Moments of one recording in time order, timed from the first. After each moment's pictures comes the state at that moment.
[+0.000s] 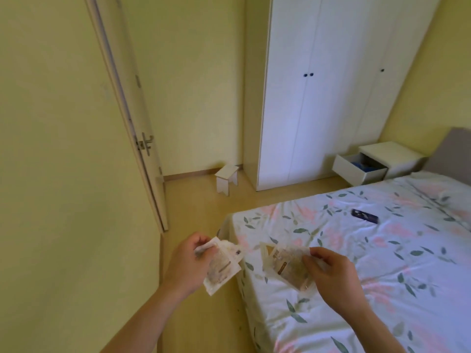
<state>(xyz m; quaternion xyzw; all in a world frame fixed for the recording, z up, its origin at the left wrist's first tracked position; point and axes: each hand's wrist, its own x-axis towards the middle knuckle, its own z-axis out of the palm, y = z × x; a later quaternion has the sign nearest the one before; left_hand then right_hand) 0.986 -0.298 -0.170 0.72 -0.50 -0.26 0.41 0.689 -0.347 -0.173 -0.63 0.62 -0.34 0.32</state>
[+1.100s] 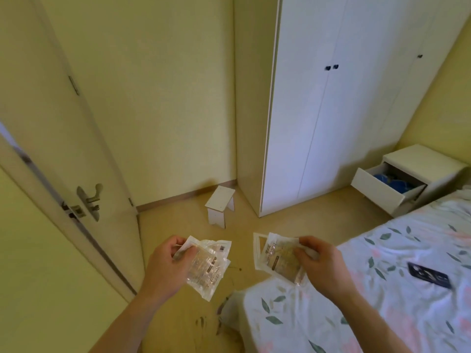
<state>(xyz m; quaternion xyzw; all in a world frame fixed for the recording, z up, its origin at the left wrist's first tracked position) 1.263 -0.896 -0.199 0.71 -0.47 -0.30 0.42 0.941 -0.949 -0.201 -0.61 0.63 -0.33 0.34</state>
